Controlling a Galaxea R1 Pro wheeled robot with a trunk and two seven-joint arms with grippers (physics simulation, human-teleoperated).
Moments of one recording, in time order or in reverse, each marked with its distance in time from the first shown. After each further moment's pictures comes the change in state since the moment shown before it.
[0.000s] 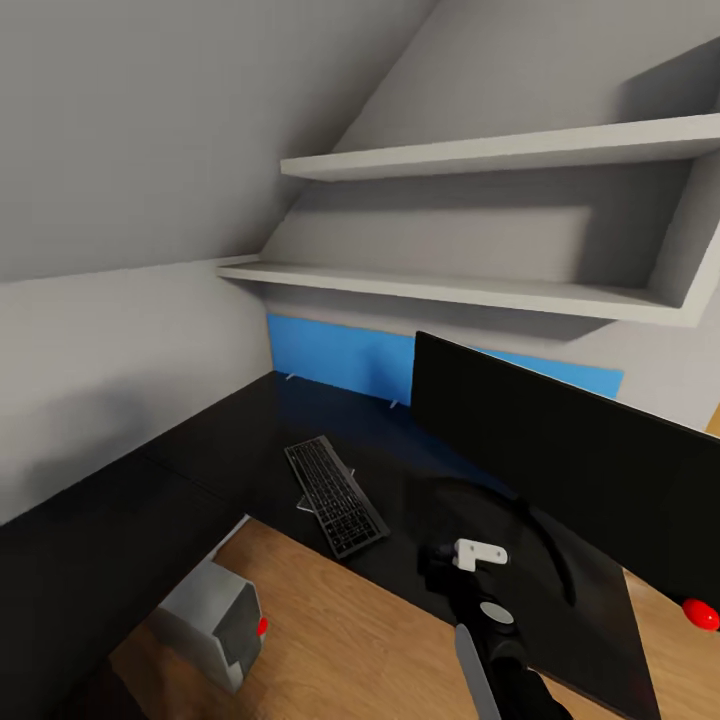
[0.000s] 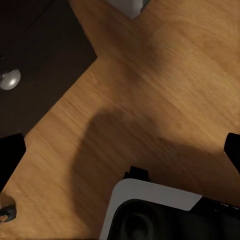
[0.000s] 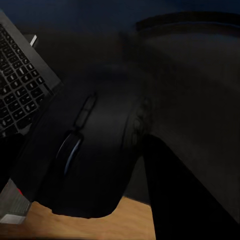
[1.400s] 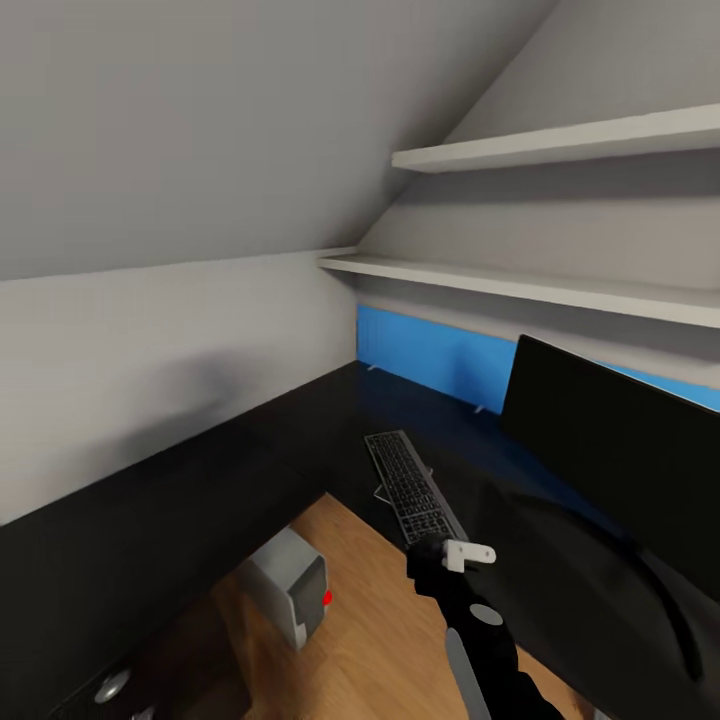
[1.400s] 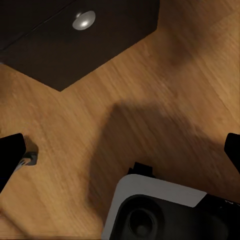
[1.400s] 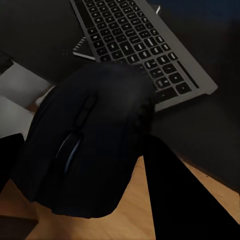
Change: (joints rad) left arm 0.000 0.007 0.000 0.000 0.016 0.000 0.002; right arm 0.001 0.000 0.050 0.008 -0.004 -0.002 0.000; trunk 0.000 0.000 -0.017
